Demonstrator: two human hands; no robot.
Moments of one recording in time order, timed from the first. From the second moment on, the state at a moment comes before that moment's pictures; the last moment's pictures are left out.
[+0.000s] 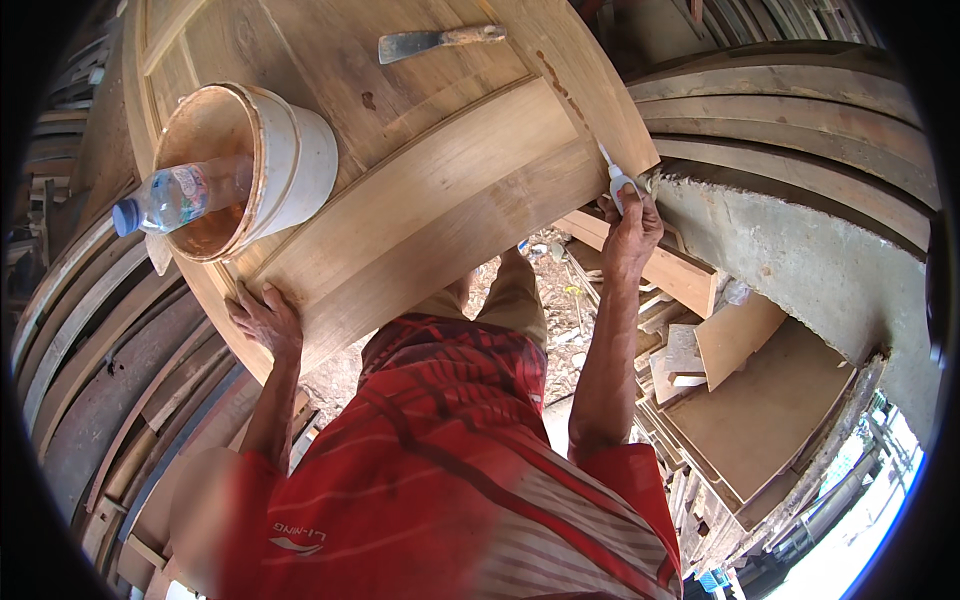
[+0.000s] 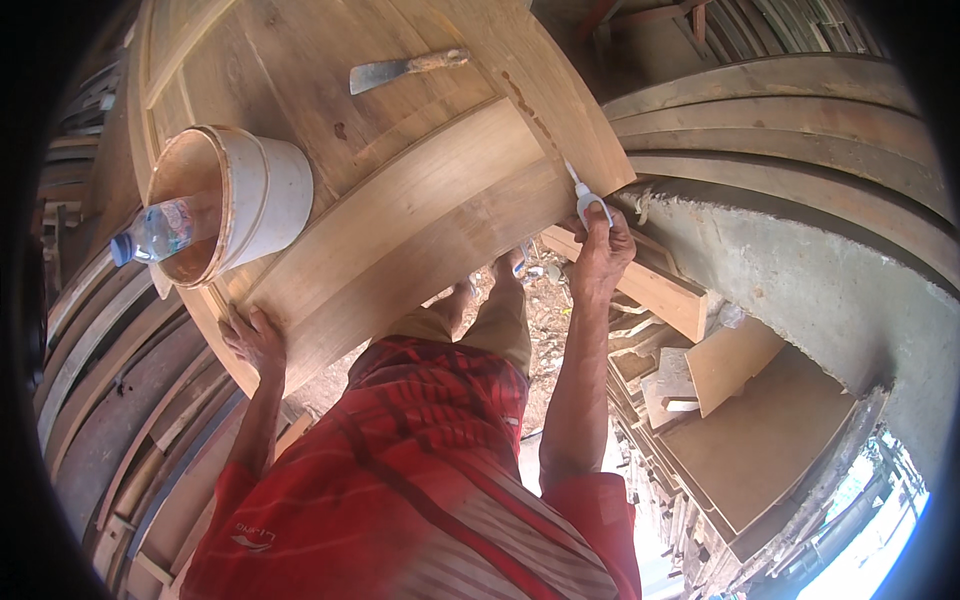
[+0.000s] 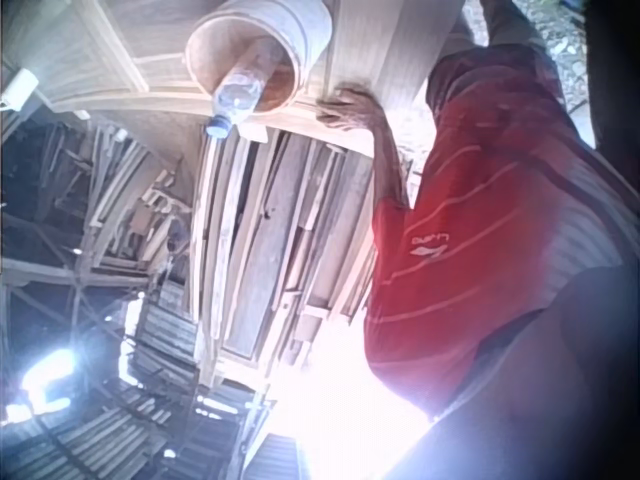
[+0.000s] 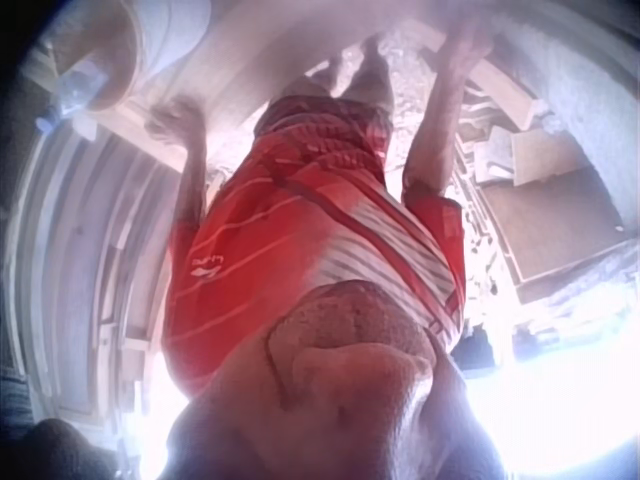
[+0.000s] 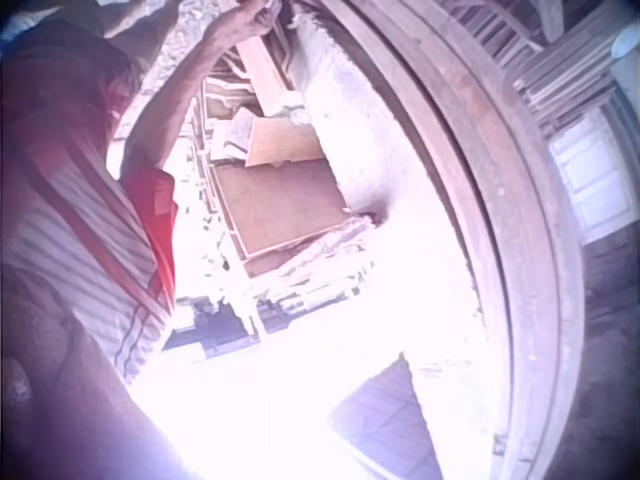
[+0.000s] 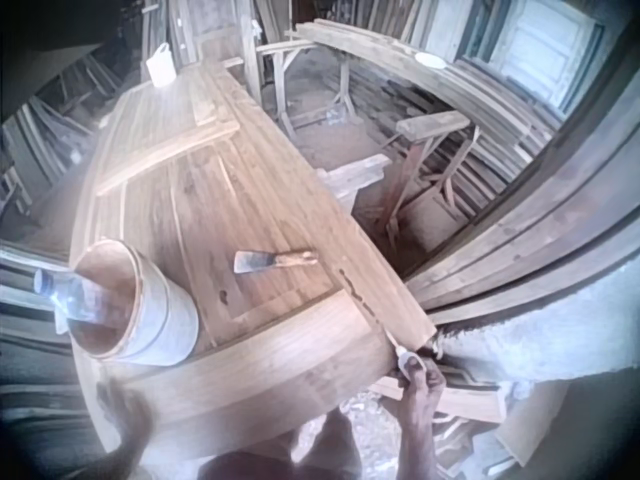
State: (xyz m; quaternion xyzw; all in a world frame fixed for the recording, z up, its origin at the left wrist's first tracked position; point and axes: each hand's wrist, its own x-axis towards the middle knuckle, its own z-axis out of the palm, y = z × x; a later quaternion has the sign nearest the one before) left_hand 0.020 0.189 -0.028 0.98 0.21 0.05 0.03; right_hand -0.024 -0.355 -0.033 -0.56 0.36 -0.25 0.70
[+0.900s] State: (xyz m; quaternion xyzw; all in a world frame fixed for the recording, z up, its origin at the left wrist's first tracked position) left_hand 0.022 0.184 -0.024 0.97 0.22 0.04 0.03; right_hand -0.016 -0.355 -0.025 -0.57 0.38 -0.24 0.69
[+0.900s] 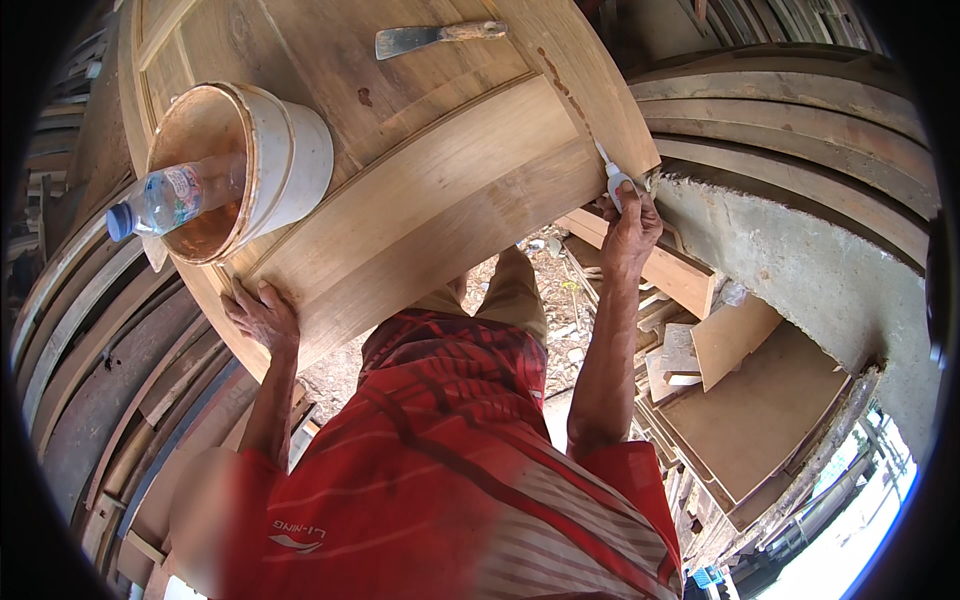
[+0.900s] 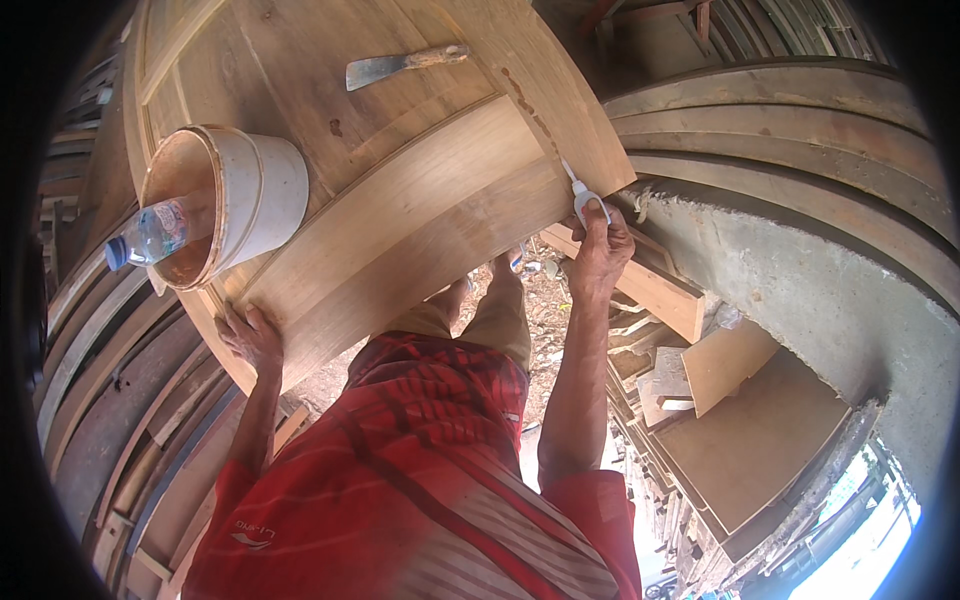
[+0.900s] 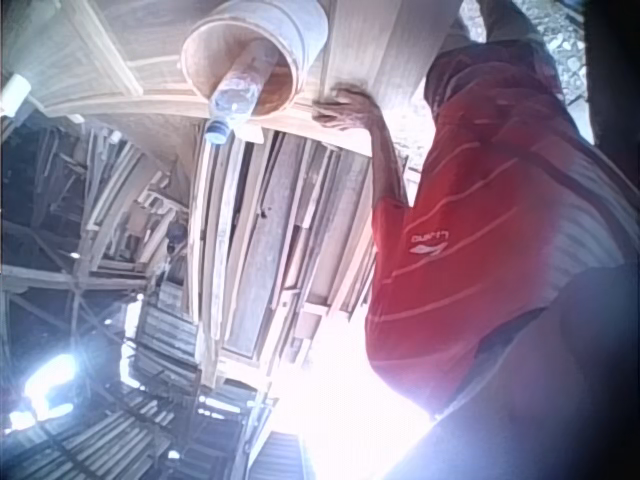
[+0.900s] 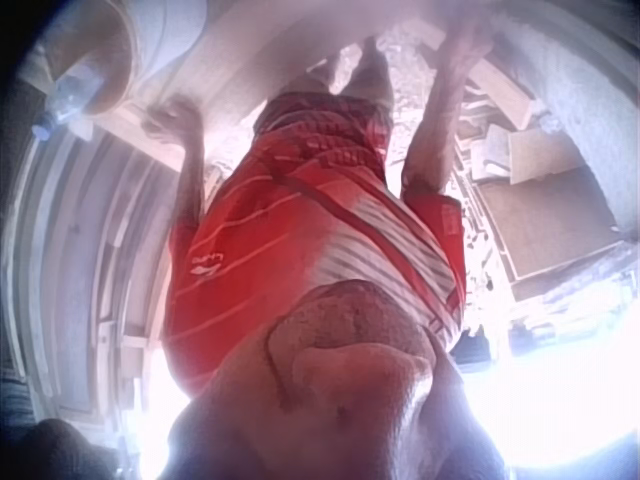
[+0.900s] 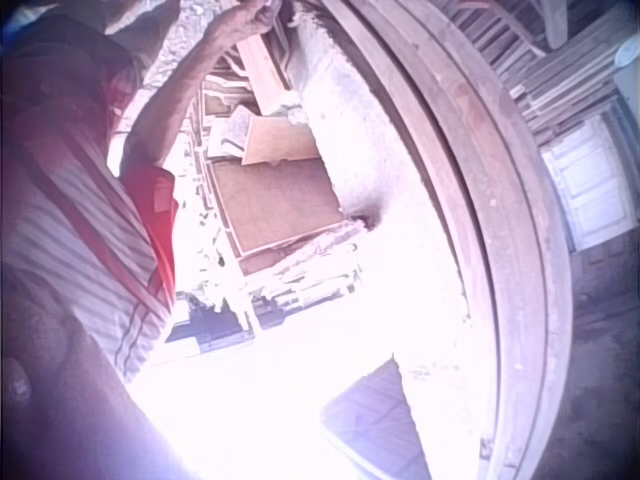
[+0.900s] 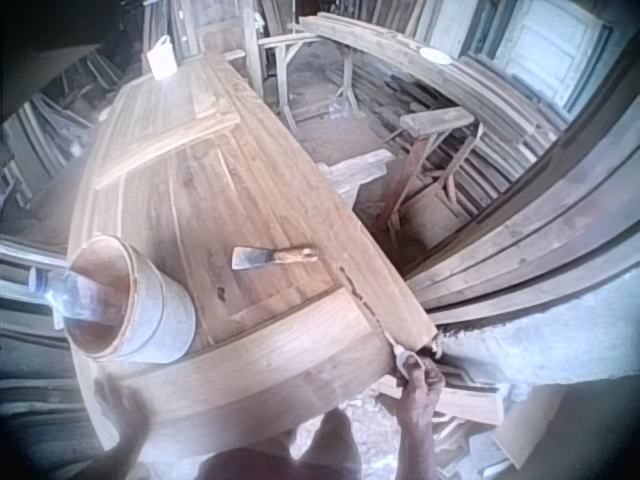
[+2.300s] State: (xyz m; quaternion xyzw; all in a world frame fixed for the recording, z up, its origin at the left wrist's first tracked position) left_hand 0.021 0.184 -0.026 0.98 0.21 0.05 0.03; right_hand 0.007 -0.358 -0.005 -0.65 0.39 -0.21 0.61
